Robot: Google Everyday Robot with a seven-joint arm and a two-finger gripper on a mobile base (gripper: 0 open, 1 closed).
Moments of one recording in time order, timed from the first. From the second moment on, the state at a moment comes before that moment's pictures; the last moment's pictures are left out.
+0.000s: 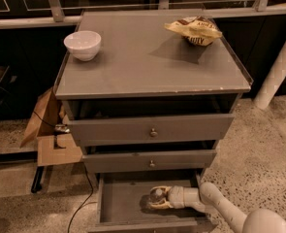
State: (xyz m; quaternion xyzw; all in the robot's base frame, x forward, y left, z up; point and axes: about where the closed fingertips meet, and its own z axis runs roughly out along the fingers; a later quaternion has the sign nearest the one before) arm 0.532 -0.079 0.214 -0.54 0.60 0.36 0.47
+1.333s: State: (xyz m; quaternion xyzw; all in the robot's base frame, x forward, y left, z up) arm 0.532 -0.078 0.195 -0.55 0.61 0.36 0.45
